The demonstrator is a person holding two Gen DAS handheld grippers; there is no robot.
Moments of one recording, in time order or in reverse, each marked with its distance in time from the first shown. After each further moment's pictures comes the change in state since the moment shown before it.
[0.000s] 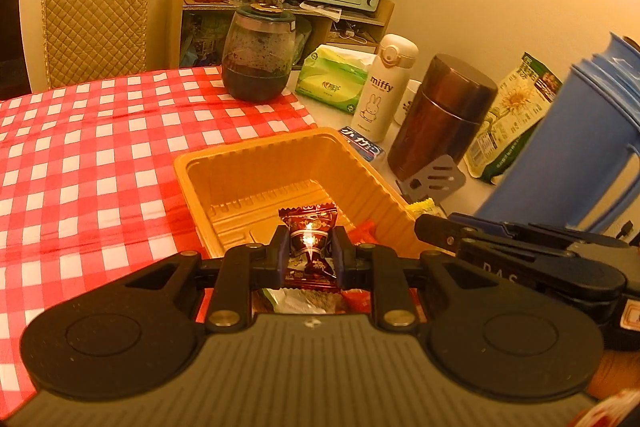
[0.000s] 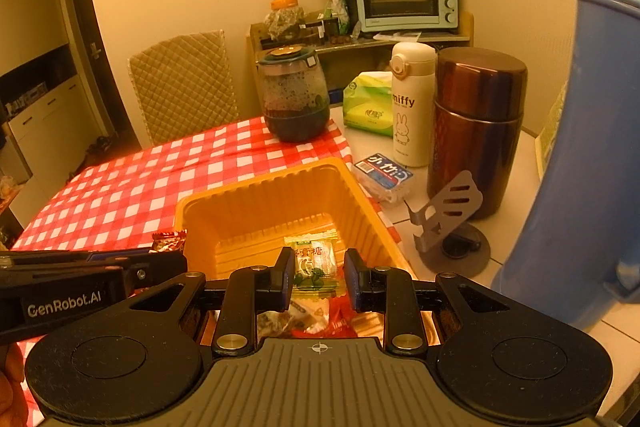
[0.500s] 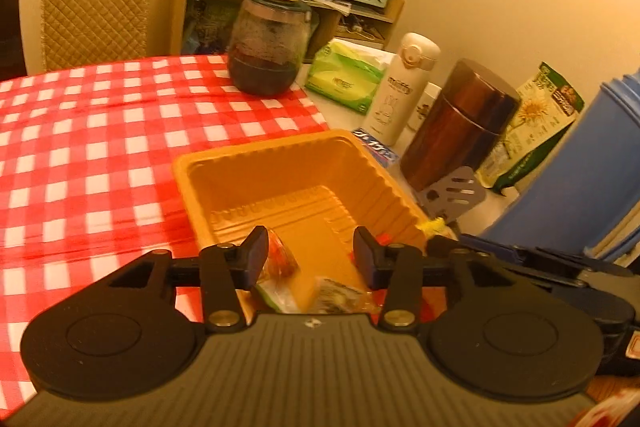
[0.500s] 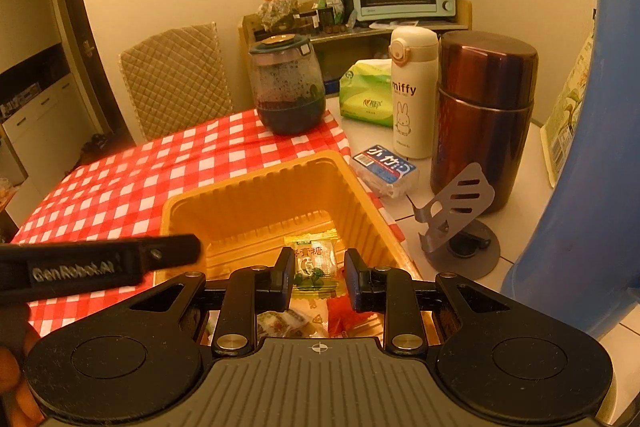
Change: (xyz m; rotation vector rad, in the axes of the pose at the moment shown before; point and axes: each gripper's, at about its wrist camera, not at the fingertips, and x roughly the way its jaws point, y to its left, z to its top) left arm 0.028 0.025 0.011 -0.053 0.023 -0.008; right arm 0.024 -0.004 0.001 0.021 0.027 -0.006
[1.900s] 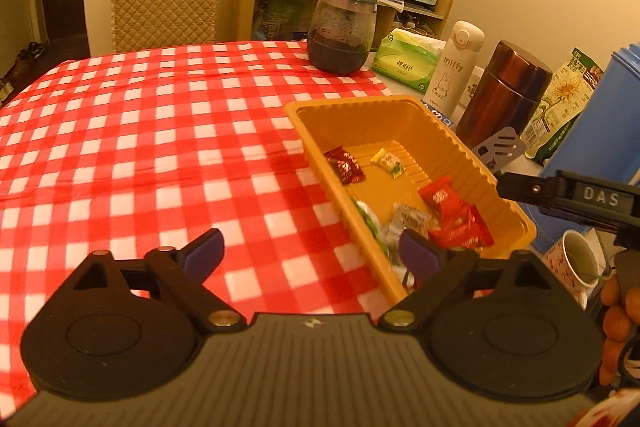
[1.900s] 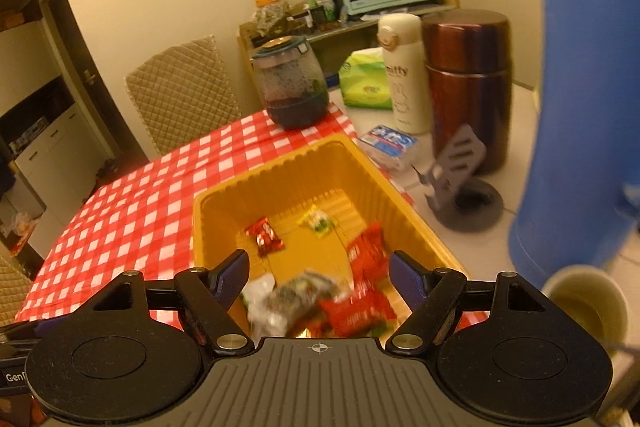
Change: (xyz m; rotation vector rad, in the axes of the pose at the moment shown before) left arm -0.086 0.028 -0.067 -0.015 -0.006 0.169; right arm -0.048 0.002 -0.023 0.134 0.002 0.048
